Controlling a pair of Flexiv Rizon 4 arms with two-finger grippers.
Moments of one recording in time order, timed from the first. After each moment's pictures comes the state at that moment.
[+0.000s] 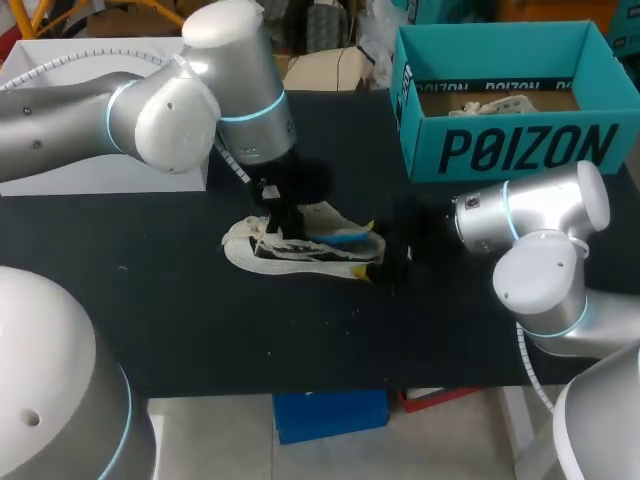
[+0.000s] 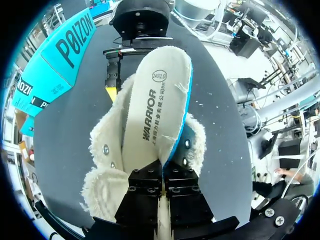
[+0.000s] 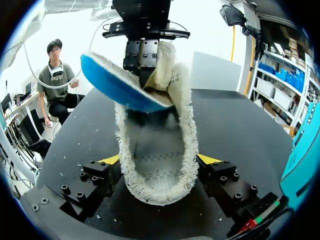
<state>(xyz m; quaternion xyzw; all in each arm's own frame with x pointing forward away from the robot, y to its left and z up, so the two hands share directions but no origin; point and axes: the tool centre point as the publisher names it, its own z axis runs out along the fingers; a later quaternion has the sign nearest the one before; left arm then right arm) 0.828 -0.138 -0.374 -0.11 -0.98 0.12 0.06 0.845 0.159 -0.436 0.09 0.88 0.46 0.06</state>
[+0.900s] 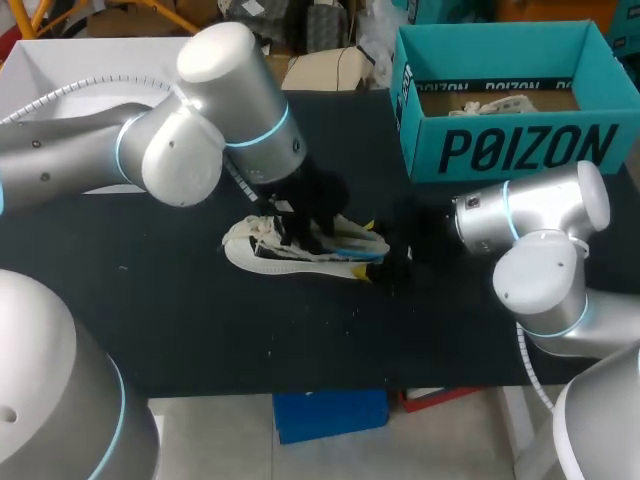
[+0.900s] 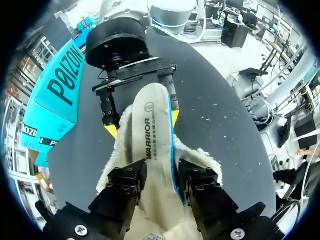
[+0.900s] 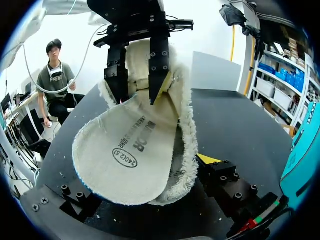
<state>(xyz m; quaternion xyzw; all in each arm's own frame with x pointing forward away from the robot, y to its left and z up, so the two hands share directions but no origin) 0.826 -0.181 -0.381 -0.20 -0.96 0.18 -0.02 0.845 0.158 -0.436 0.09 0.88 0.46 0.06</state>
